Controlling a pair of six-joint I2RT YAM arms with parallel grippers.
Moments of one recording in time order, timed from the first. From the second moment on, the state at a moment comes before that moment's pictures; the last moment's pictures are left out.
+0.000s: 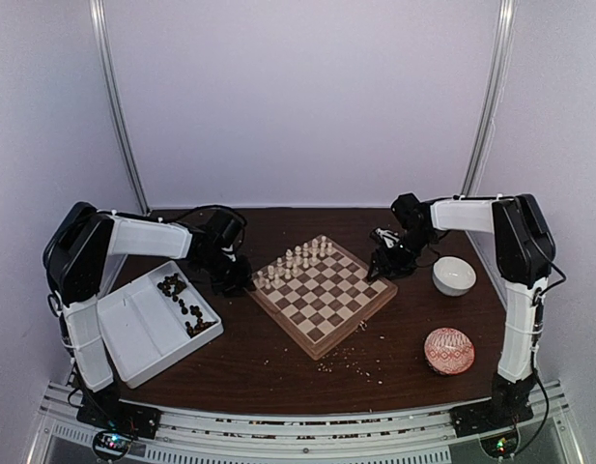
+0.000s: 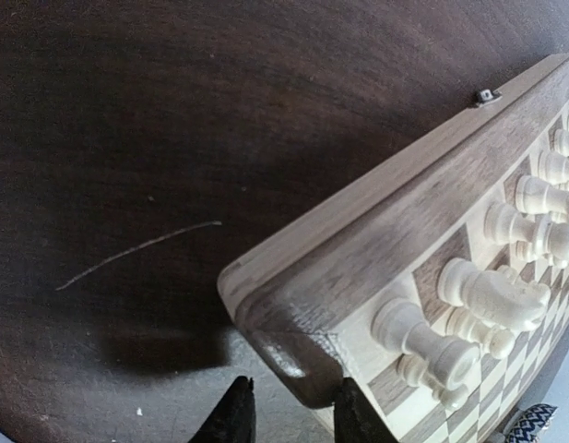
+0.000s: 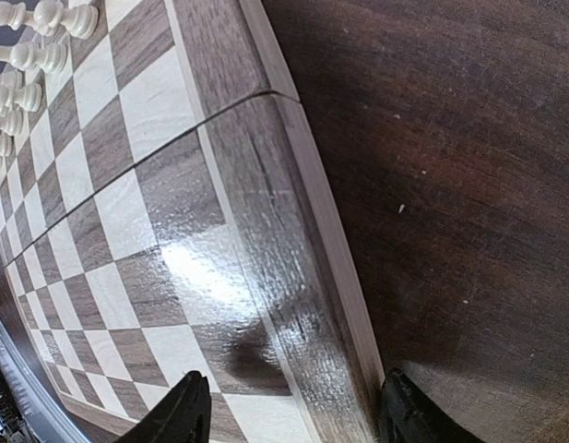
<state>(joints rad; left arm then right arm) -0.58 1.93 1.24 -0.41 0.18 -0.88 0.32 2.06 1.51 -0.75 -0.41 0.06</state>
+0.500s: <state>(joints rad) -0.57 1.94 1.22 -0.31 0.18 -0.88 0.37 1.92 1.26 -0.66 -0.42 0.04</state>
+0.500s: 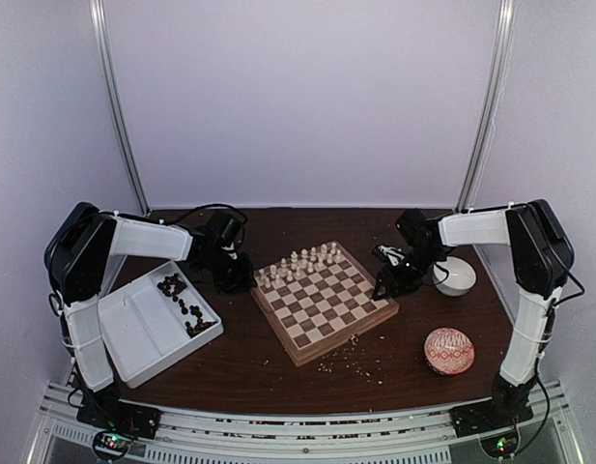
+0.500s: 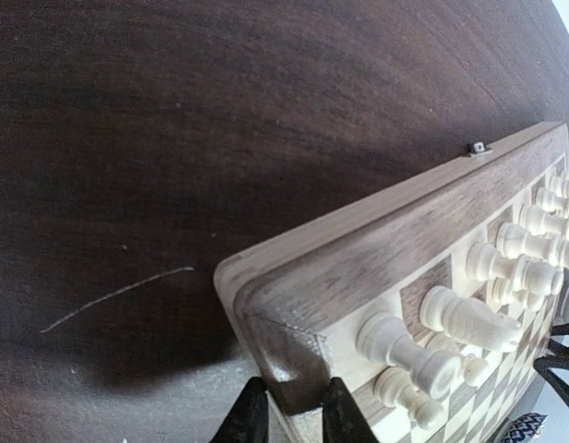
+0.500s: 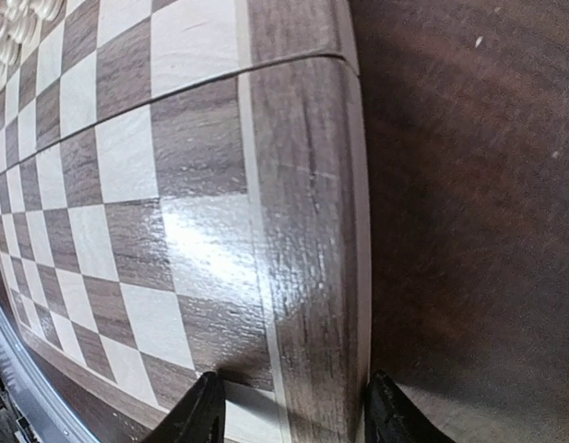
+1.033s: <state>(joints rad) -0.59 1.82 1.16 -0.36 0.02 -0.83 0.47 1.83 1.12 -0.62 -0.48 0.02</state>
